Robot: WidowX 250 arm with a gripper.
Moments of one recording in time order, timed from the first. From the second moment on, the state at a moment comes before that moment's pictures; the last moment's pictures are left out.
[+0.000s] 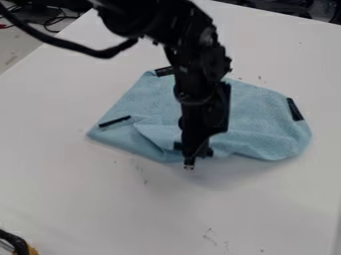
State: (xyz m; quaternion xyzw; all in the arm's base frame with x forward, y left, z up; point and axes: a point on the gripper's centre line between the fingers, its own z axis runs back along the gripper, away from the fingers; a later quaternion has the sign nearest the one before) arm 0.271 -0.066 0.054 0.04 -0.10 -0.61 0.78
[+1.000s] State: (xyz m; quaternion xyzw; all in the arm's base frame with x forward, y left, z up) arm 0.421 -0.046 0.098 0.09 -0.05 -0.54 0.83
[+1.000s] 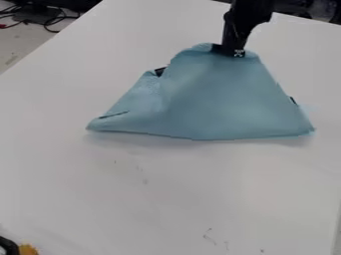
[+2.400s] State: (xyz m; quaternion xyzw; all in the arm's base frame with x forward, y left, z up) arm 0.479 -0.010 0.046 0.05 -0.03 -0.50 0.86
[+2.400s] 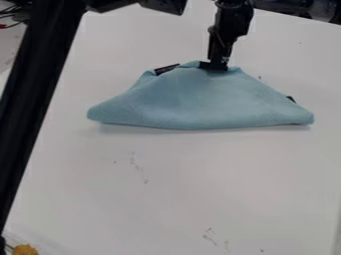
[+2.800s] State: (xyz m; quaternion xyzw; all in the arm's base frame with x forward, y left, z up) arm 0.469 -0.006 0.086 0.05 -0.01 -0.39 0.92
